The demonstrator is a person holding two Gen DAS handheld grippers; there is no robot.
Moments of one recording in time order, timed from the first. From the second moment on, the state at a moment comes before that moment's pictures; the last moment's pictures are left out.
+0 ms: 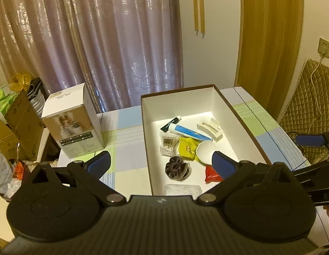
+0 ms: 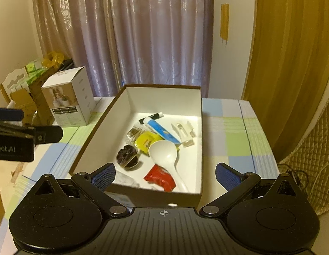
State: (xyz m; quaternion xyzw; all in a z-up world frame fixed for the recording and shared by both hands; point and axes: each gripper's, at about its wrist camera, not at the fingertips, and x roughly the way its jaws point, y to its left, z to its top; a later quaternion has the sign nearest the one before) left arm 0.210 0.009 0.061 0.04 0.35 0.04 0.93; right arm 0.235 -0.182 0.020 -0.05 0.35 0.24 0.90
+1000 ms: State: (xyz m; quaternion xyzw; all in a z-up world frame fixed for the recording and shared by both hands) left arm 0.144 0.003 0.059 0.03 0.35 0.03 0.93; right arm 0.176 -0.184 0.029 -0.03 0.36 0.22 0.90
